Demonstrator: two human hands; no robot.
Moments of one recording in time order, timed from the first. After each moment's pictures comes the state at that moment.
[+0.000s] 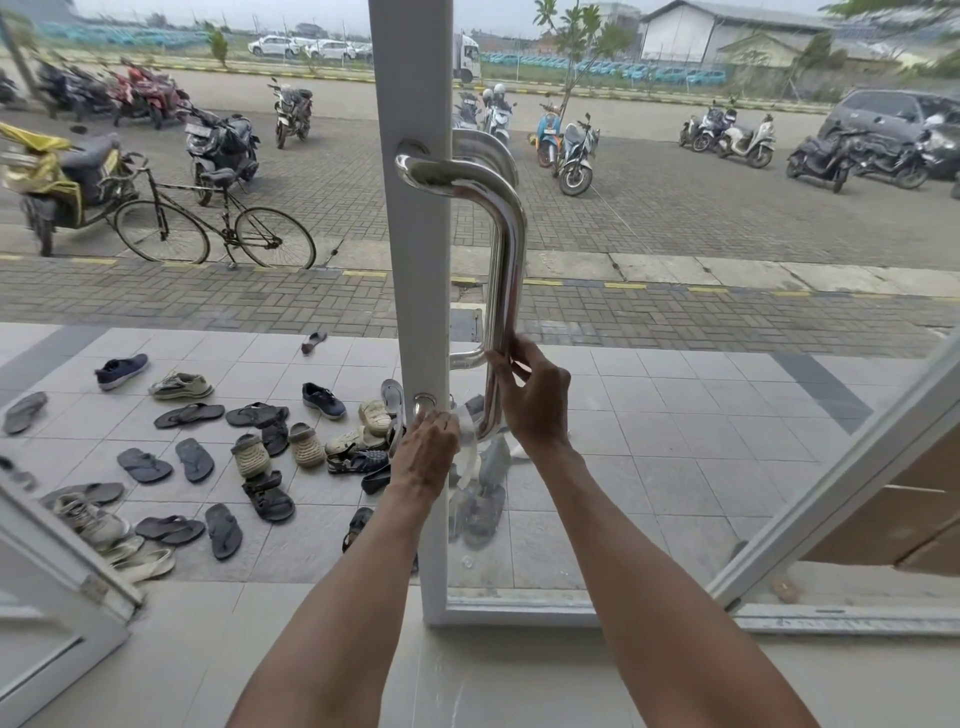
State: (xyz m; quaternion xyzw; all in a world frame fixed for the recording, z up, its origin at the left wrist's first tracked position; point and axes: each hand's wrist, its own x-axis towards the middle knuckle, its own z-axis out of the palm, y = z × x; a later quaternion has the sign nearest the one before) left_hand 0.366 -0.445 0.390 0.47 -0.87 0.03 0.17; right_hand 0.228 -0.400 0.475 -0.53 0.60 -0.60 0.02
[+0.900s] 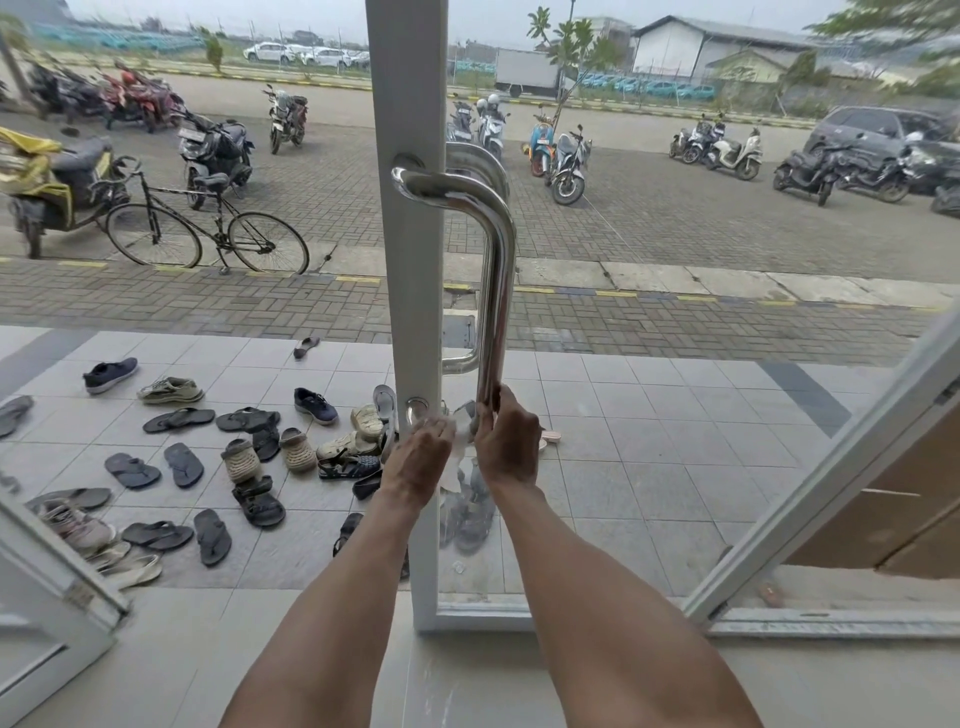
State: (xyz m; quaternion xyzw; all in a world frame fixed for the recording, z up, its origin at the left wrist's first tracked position) left_hand 0.371 -0.435 0.398 0.44 -0.88 0.01 0.17; right_hand 0.255 -0.383 0.442 -0.50 0.77 -0.40 0.03
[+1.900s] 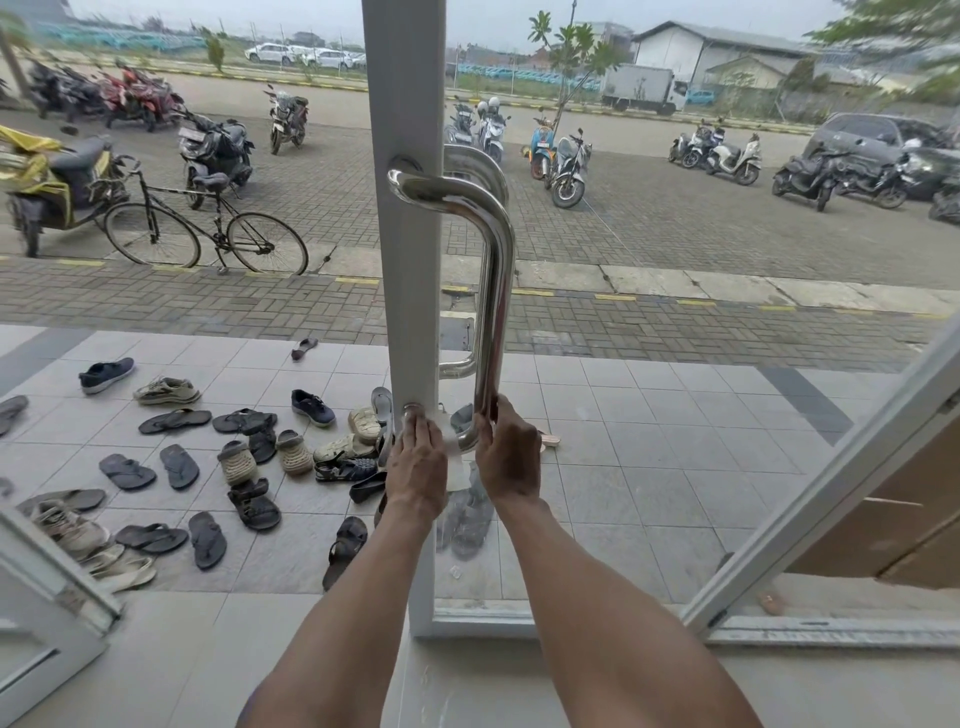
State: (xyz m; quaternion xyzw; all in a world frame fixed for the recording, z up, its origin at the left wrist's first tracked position) left_hand 0.355 -0.429 0.385 0.55 -0.83 -0.01 0.10; right_hand 0.246 -0.380 0.434 -0.54 0.73 -0.41 0.01
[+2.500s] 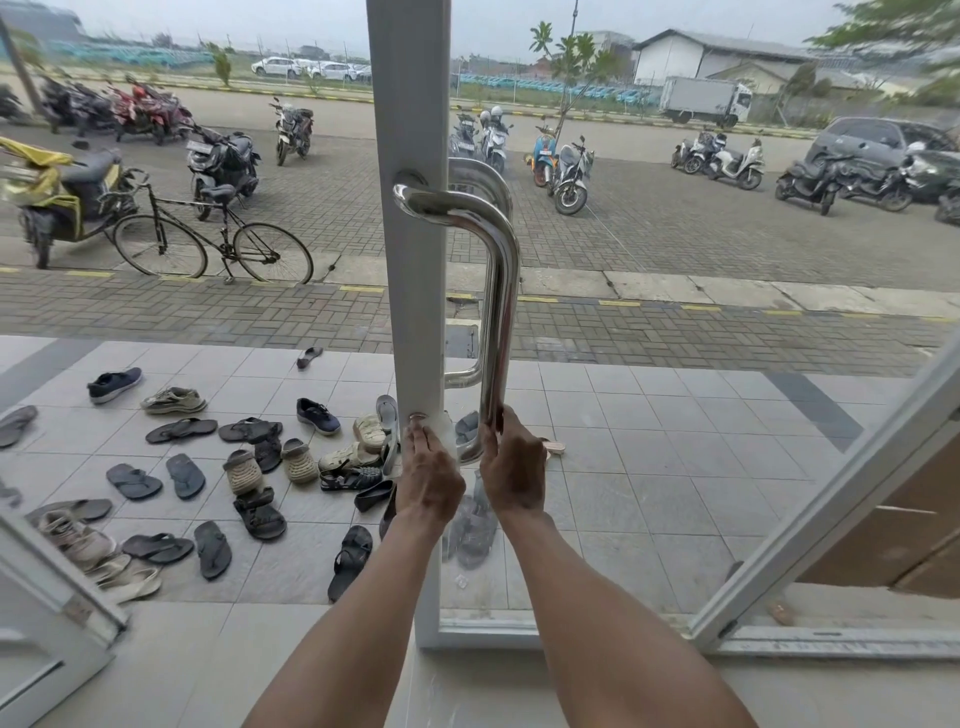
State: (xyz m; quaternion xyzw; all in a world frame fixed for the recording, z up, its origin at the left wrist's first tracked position) left_hand 0.348 -0.430 0.391 0.57 -0.77 -0.16 0.22; right_hand 0.249 -0.379 0.432 -0.53 0.73 -0.43 -0.01
